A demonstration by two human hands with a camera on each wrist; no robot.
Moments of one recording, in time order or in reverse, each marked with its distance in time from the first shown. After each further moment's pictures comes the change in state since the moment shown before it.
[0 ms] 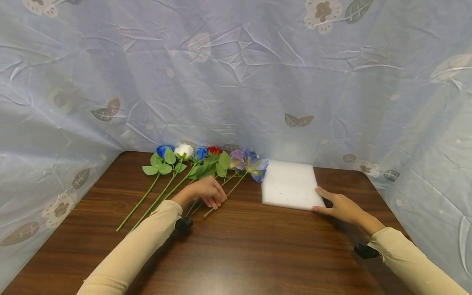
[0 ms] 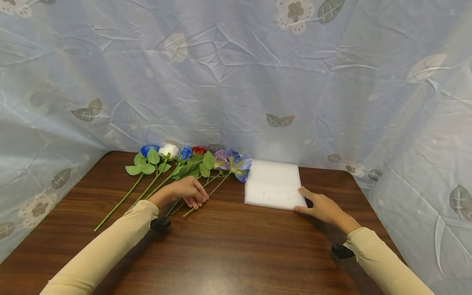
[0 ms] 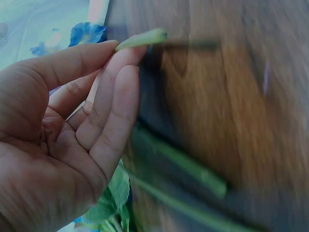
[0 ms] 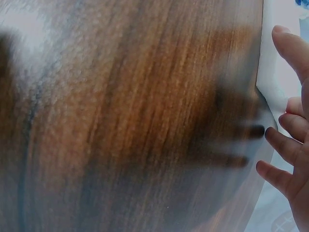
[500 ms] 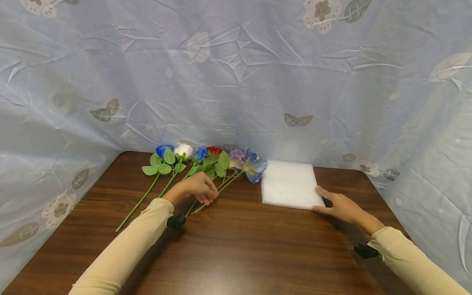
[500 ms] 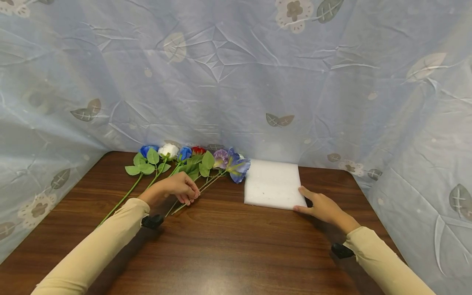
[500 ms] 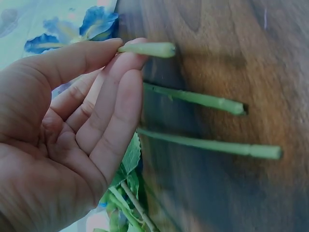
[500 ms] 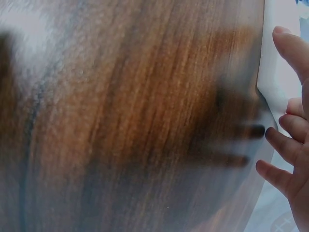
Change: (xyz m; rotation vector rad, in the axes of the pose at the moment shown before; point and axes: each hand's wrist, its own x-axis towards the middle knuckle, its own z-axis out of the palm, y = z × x) left_hand -0.016 0.001 -0.021 0.054 0.046 -0.026; right_hand 0.000 0.003 0.003 -0.012 0.015 -0.003
